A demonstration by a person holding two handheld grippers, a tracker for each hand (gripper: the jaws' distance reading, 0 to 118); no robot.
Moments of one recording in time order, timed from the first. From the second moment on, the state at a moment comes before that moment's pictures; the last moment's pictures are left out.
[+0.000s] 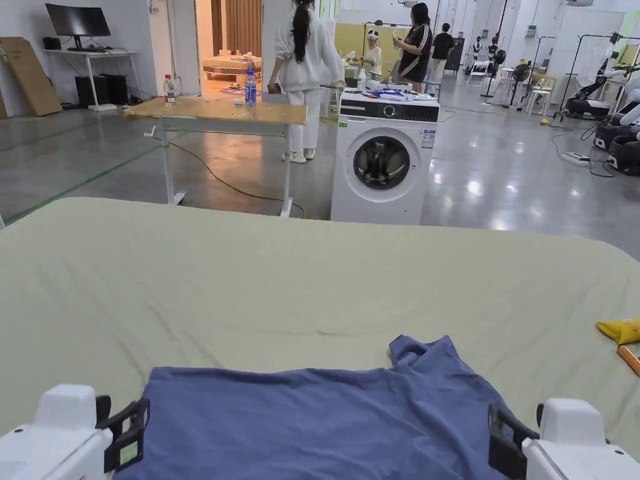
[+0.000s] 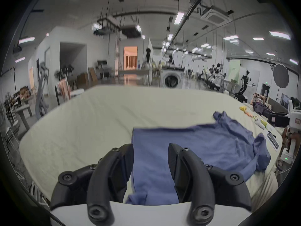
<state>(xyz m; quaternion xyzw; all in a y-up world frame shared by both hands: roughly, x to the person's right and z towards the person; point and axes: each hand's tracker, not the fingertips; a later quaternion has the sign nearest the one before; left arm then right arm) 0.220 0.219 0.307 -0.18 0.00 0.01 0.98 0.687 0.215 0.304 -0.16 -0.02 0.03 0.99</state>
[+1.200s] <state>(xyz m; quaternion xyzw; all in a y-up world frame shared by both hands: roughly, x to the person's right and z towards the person) 0.161 0.166 0.073 -0.41 -0.01 0.08 0.91 0.657 0.189 0.236 -0.16 -0.02 0.04 0.99</state>
